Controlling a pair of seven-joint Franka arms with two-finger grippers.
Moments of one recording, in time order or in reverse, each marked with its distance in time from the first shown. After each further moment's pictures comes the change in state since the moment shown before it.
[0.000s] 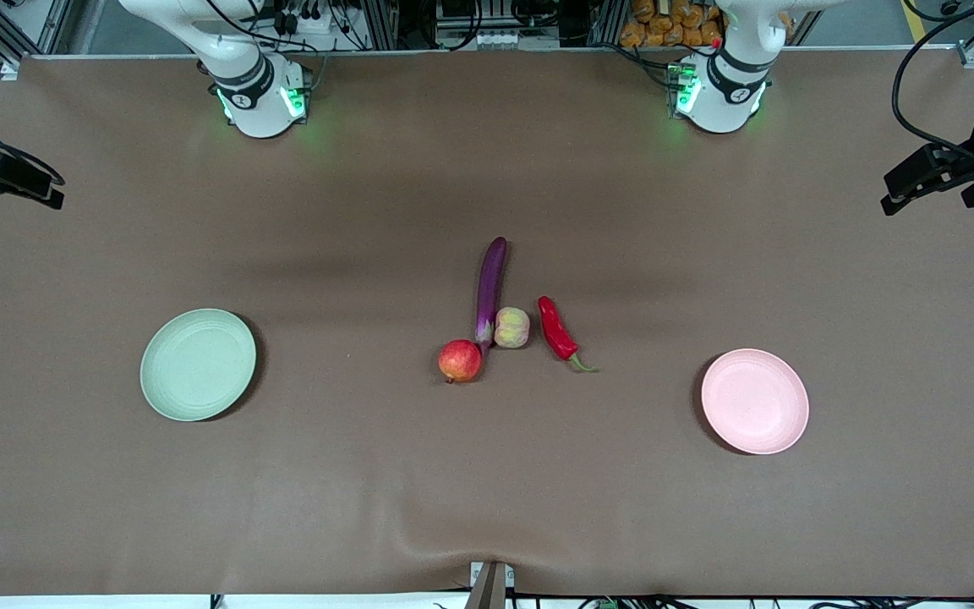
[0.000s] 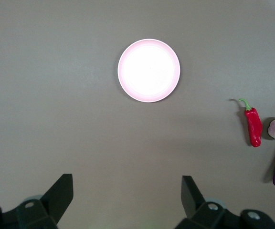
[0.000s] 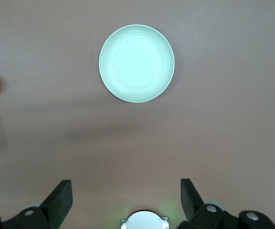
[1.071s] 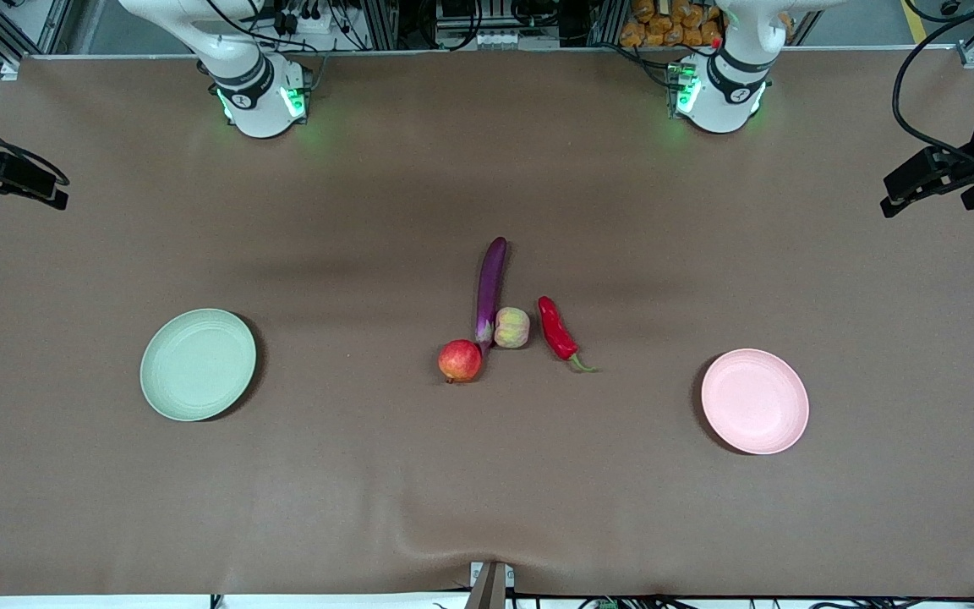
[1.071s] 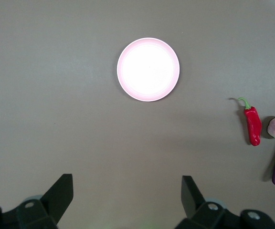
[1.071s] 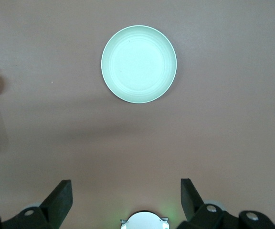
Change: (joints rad) left arm 0.000 0.021 -0.003 0.028 0.000 -0.020 0.000; right arm 0.000 0.000 0.008 -0.001 0.001 0.004 0.000
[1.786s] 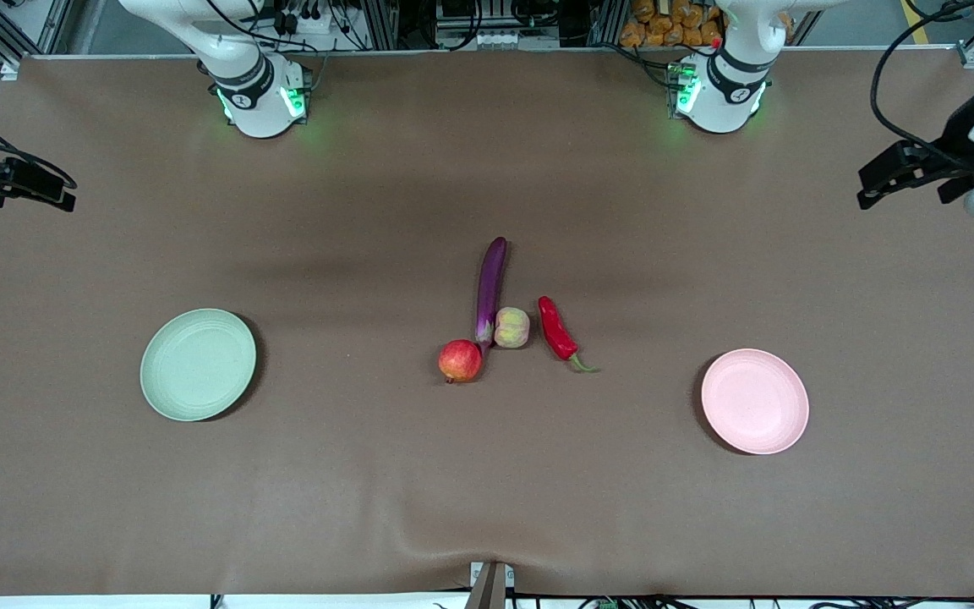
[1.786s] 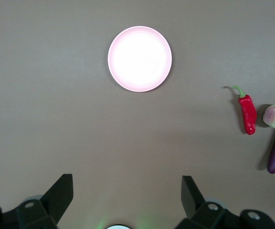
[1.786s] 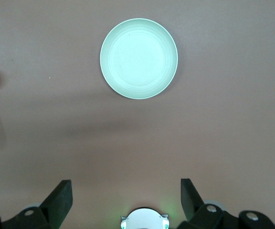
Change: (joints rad) left arm -0.008 0.002 -0.057 0.001 0.000 -0.038 -0.050; right arm 0.000 0.005 0.001 -0.021 0.000 -0.003 0.000
